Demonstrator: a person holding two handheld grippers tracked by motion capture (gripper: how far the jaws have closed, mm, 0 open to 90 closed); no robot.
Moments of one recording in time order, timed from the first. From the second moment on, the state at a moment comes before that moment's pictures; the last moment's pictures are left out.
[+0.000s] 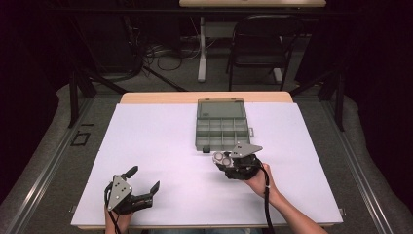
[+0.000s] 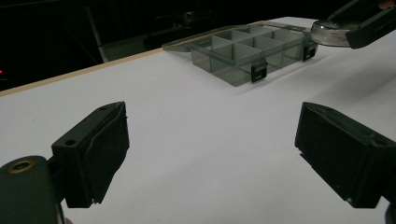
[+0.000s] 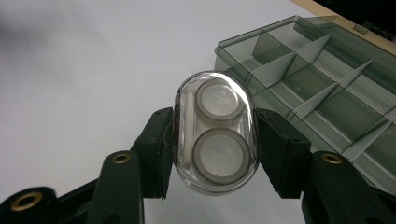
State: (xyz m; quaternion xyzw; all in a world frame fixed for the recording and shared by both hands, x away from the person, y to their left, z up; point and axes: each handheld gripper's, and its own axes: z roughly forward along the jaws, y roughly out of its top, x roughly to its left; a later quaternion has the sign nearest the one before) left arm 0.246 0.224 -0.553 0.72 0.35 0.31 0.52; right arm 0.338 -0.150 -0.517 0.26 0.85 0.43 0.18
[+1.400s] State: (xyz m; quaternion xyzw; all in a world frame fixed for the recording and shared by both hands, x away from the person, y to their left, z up) left arm 0.241 0.228 -0.551 0.71 0.36 0.32 0.52; right arm 0.363 -0.131 -0.503 0.25 0.85 0.42 0.19
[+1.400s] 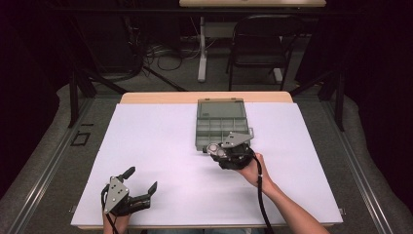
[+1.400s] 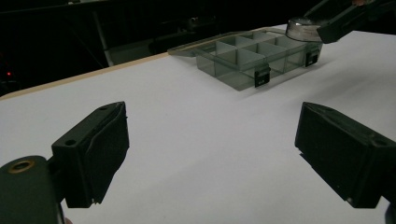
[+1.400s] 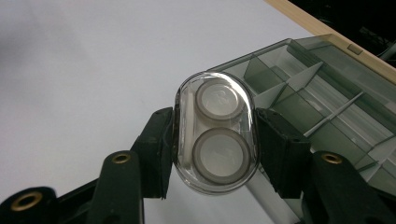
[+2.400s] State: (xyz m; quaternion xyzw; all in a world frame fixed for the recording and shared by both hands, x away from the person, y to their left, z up) left arm 0.241 0.230 -0.550 0.70 0.36 0.32 0.52; right arm 0.390 -0.114 -0.488 0.25 0.86 0.40 0.20
